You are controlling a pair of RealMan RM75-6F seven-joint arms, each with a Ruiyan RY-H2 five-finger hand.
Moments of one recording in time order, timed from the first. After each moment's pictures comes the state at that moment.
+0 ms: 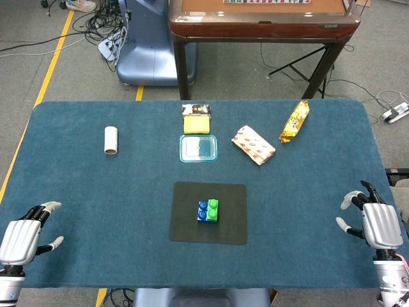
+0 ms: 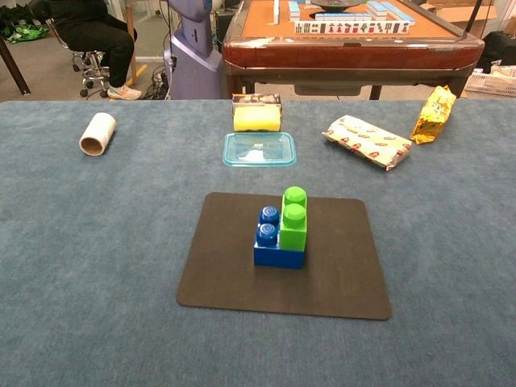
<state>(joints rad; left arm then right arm) -0.10 -1.18 -0.01 -1.58 1.53 1.49 0.13 0.08 -1.16 0.09 -1.65 -1.44 1.46 -0.03</state>
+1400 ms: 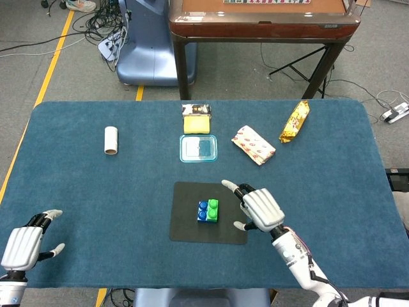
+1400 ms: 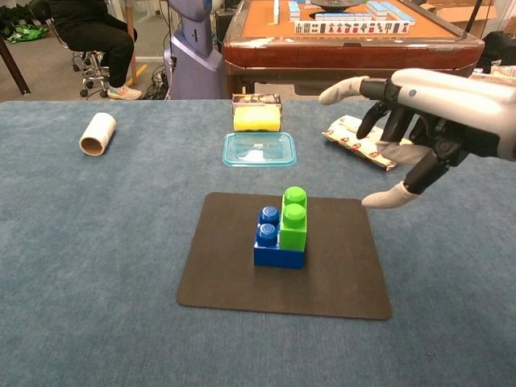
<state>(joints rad) -0.07 -1.24 0.01 -1.49 1.52 1.47 0.07 0.49 -1.39 0.17 -1.98 -1.25 1.08 -0.42</state>
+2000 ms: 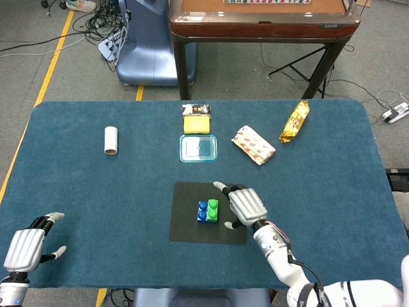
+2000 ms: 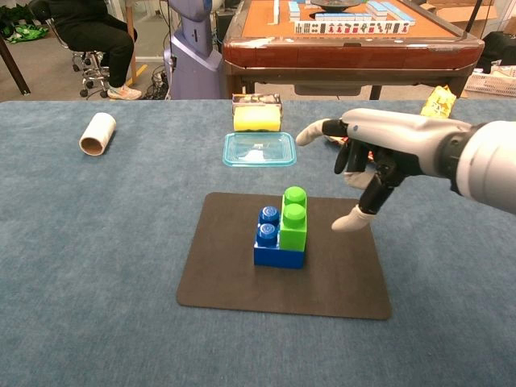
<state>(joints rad) -0.07 -1.26 0.02 -1.46 1.52 1.45 0.06 0.68 -1.49 0.22 -2.04 -0.76 1.13 -0.73</state>
